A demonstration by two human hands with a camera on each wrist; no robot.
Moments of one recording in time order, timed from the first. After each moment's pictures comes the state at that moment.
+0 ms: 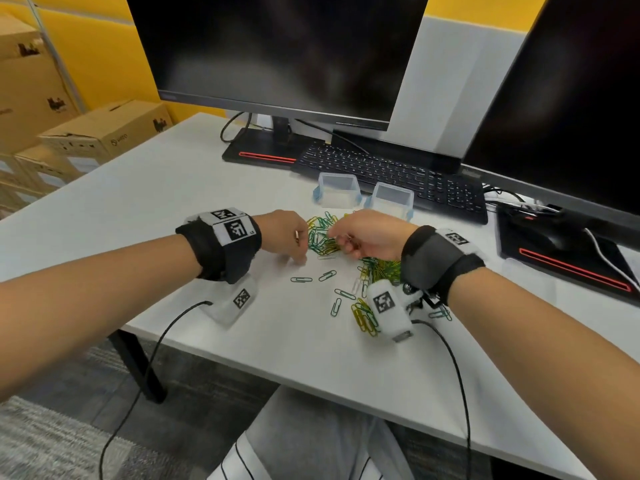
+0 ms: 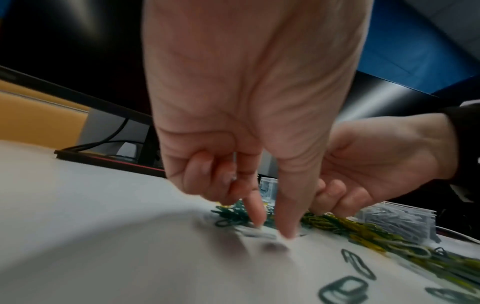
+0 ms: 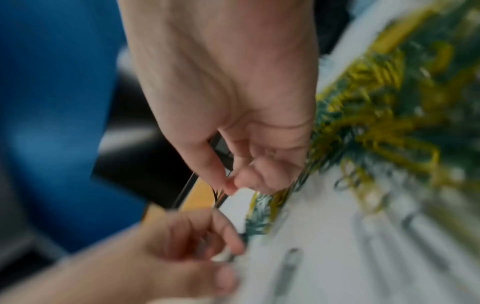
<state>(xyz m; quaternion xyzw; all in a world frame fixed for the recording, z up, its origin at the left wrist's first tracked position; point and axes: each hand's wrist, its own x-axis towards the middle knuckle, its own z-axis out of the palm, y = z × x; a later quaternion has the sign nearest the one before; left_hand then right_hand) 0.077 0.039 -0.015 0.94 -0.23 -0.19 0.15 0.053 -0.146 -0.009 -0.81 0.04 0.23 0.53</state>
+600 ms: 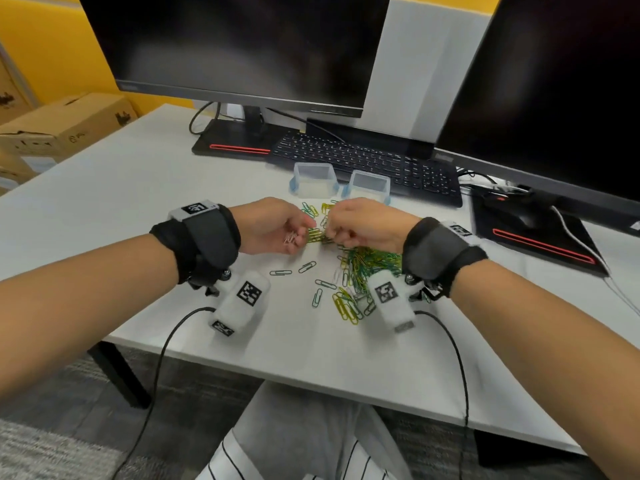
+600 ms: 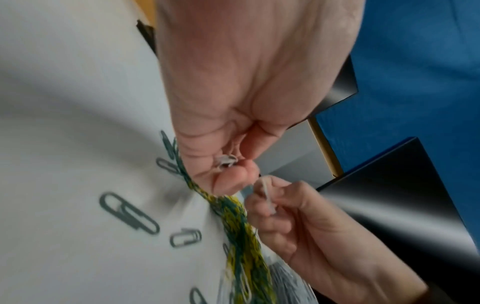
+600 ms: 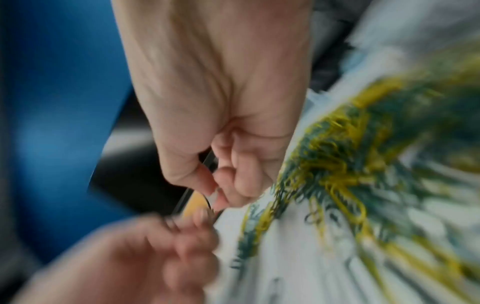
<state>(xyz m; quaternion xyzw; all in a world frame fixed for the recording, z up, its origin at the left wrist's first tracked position) 0.064 0.015 -0.008 0.67 -0.03 -0.39 0.63 0.036 -0.168 -0.005 -0.81 -0.02 0.21 0.55</state>
